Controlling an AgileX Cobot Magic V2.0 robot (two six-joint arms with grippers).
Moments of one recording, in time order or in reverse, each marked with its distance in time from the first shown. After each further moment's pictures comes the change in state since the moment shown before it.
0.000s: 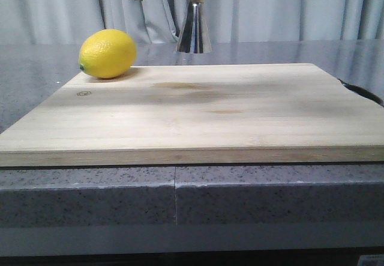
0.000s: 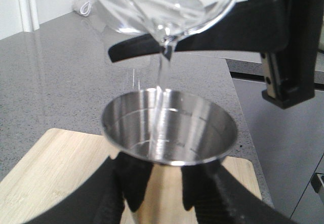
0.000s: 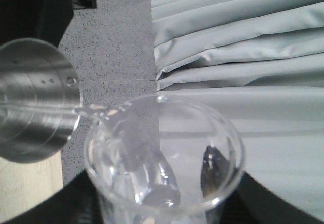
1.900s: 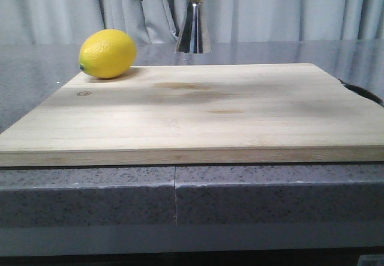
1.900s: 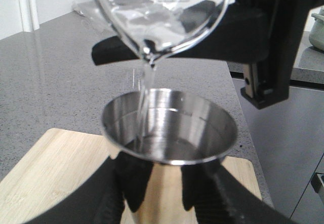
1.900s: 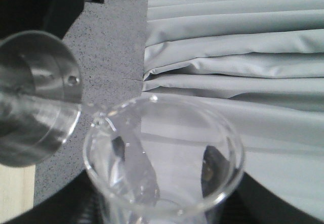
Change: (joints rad) left arm 0.000 0.000 0.000 0.000 0.000 0.000; right arm 0.009 0.023 0.000 -0.104 -0.017 -0.052
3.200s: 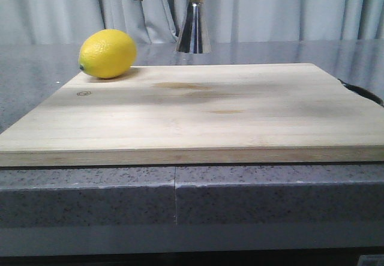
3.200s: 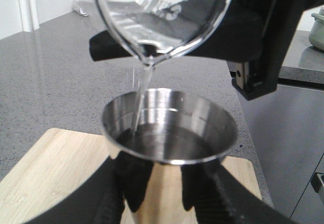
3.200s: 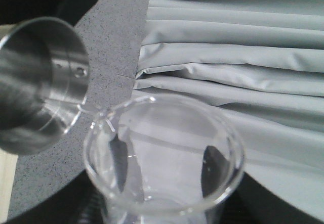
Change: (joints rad) left arm 0.000 0.000 0.000 0.000 0.000 0.000; right arm 0.000 0.000 0.000 -0.013 -0.006 -0.111
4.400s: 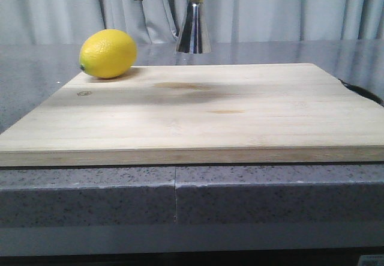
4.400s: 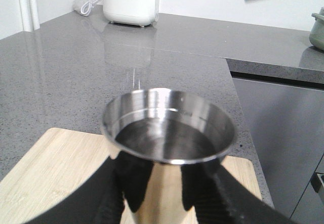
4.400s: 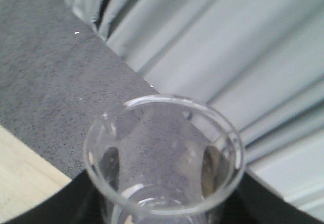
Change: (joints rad) left arm 0.000 0.000 0.000 0.000 0.000 0.000; right arm -0.248 -0.162 0.035 0.071 0.073 0.909
